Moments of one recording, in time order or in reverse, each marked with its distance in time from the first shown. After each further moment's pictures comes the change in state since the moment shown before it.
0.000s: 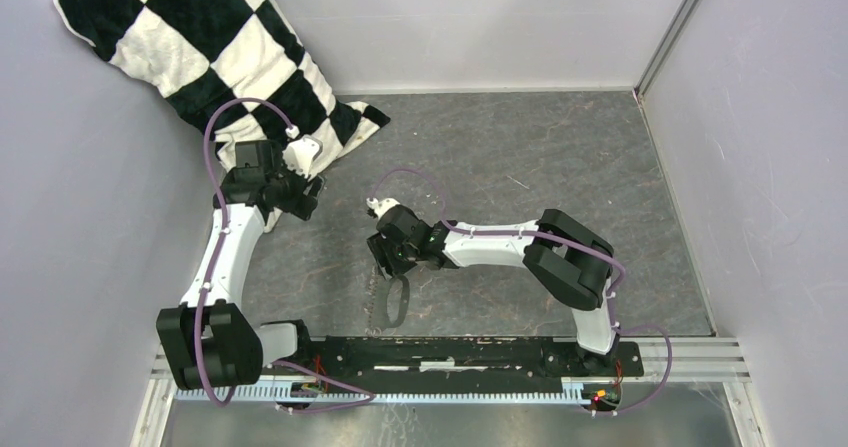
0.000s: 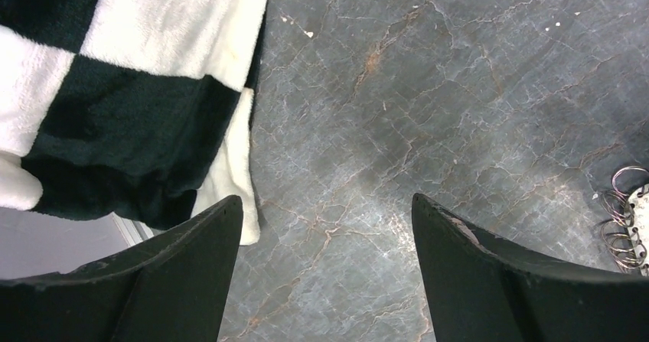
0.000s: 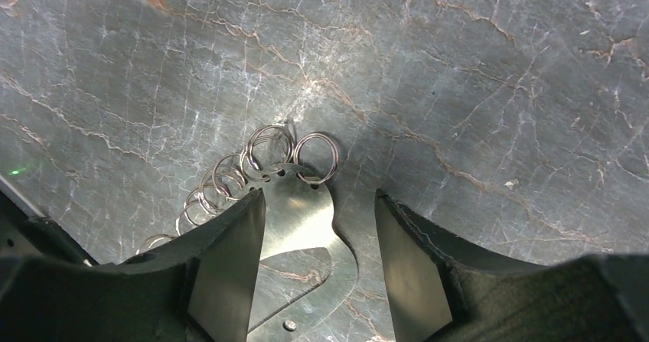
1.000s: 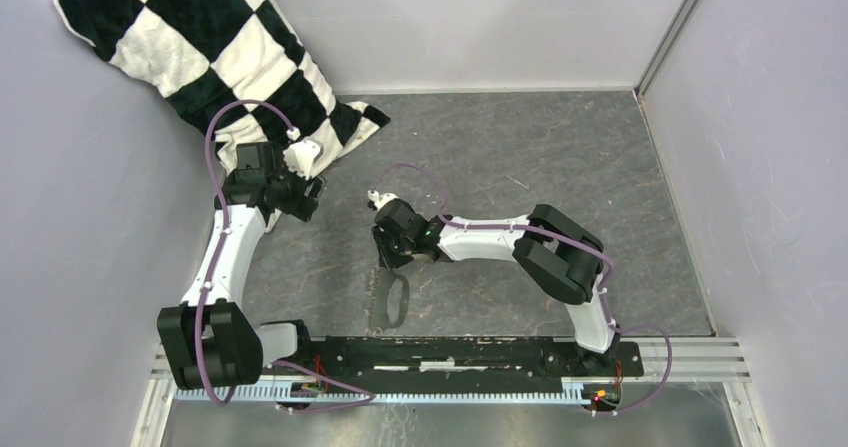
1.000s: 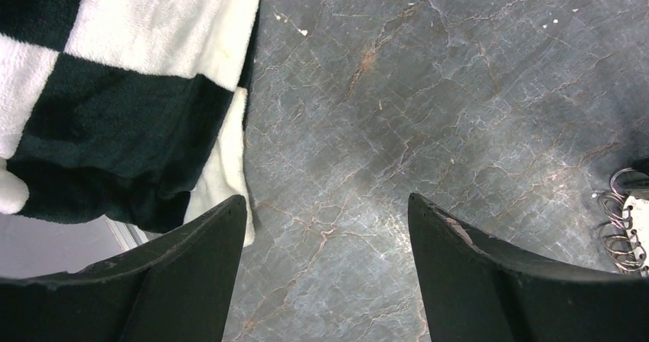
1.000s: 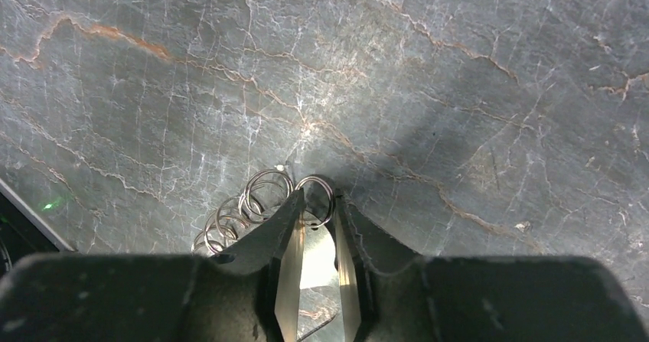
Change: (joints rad) left arm 0.000 0.000 -0.020 0.014 0.008 -0.001; right arm -0.025 0.064 0.054 0.025 -0.045 0.072
